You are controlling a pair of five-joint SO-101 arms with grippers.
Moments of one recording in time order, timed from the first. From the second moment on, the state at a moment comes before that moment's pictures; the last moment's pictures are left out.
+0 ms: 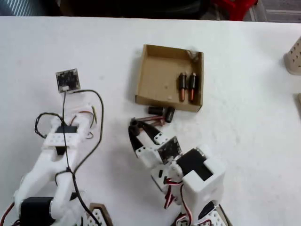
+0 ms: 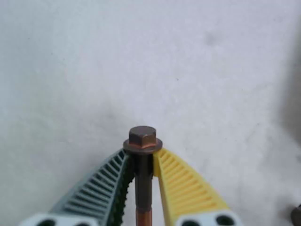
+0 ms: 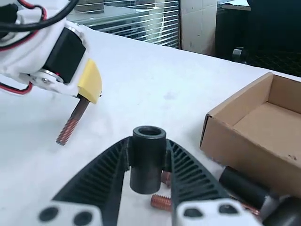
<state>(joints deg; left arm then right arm) -6.8 -21.7 64.3 13.3 23.5 -39.4 16.9 92.9 -93.5 1.4</state>
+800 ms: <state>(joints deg) -0.3 -51.5 78.2 1.7 23.5 -39.4 16.9 92.9 -93.5 1.4</state>
